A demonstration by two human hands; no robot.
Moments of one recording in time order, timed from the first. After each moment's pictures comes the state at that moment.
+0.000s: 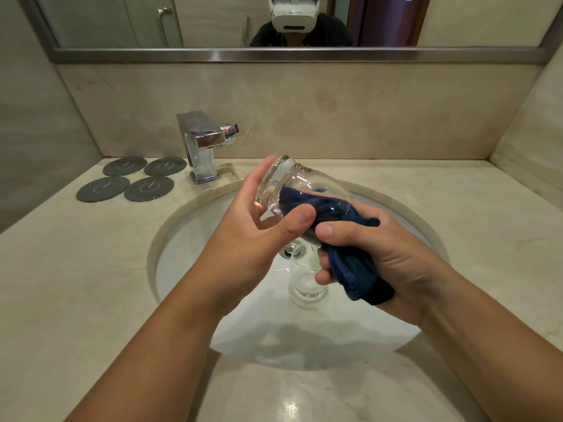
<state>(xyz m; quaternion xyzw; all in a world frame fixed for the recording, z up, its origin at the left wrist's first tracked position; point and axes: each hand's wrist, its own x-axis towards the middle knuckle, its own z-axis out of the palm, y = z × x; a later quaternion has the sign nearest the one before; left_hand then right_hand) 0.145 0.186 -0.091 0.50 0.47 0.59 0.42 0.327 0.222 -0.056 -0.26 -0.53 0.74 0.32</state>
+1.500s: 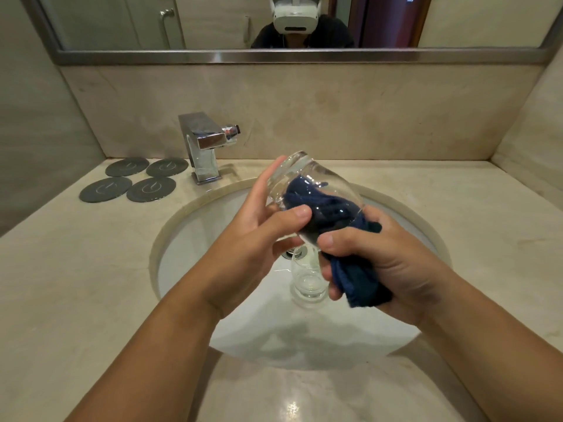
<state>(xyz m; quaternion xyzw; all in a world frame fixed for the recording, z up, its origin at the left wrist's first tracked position) 0.147 0.178 -0.085 0.53 0.46 0.55 0.45 0.330 0.224 -0.058 -0.26 -0.54 0.74 0.30</state>
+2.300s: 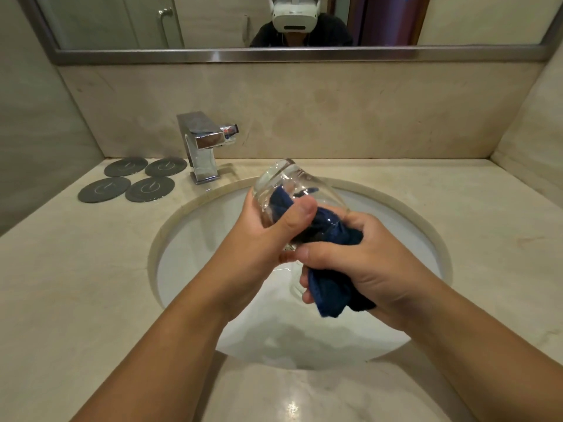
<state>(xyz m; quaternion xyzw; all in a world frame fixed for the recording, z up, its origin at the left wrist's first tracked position) 0.156 0.182 -0.087 0.49 0.48 0.56 0.46 0.322 0.217 -0.063 -0.27 -0.63 0.66 0.30</state>
